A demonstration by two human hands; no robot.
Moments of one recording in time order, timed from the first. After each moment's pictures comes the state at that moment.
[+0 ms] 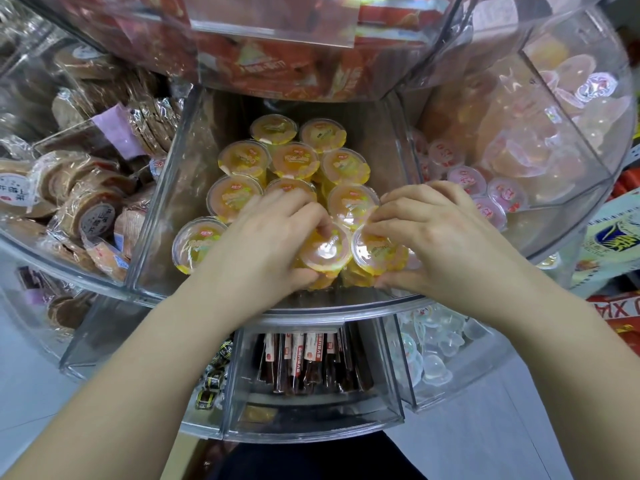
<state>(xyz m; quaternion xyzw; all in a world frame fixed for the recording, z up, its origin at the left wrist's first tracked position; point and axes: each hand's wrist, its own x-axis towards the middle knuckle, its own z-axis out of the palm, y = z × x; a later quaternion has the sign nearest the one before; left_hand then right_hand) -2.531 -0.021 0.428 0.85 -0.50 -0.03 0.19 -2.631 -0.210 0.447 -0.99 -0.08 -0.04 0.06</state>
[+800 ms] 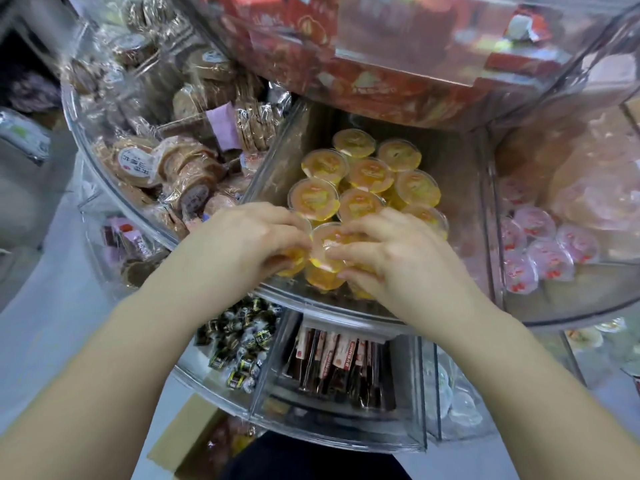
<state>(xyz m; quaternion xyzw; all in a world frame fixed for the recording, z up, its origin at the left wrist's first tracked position) -2.517 0.056 0.448 0.85 -0.50 0.02 0.19 -2.589 -0.139 0.439 -0.97 -0.18 -0.07 0.14</state>
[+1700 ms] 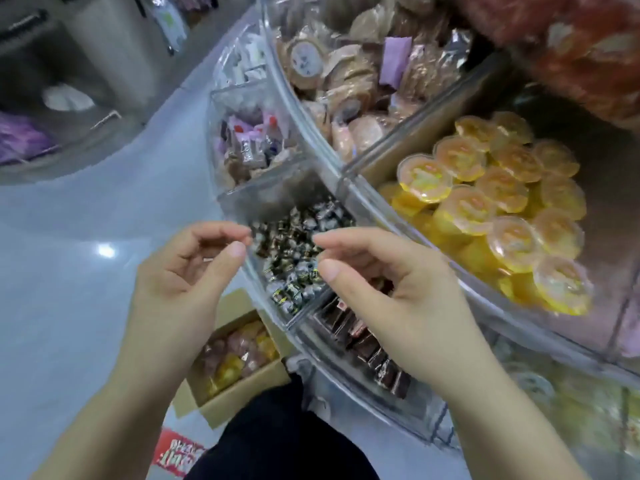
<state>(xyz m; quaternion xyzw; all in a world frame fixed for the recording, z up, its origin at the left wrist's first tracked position) -2.663 0.136 0.399 0.74 0.10 0.11 0.65 -2.638 -0.052 0.443 -0.79 -0.16 0.08 0.59</state>
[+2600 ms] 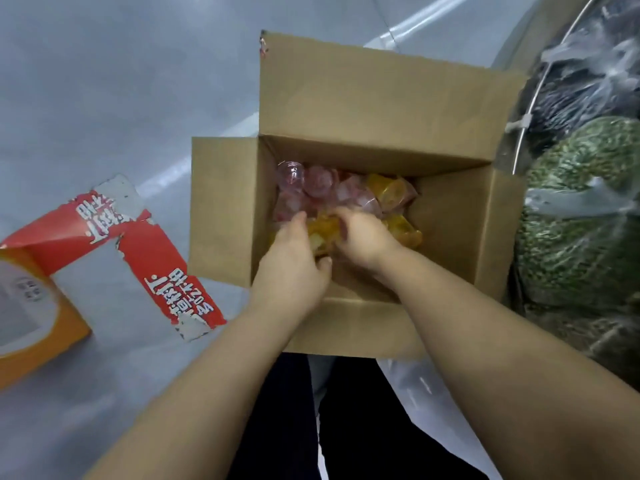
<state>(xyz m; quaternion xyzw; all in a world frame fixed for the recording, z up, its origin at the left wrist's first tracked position) -2.845 0.249 -0.210 0.77 0.46 -0.20 0.40 -2.732 0.189 -0.284 -0.80 -0.35 0.48 0.05</state>
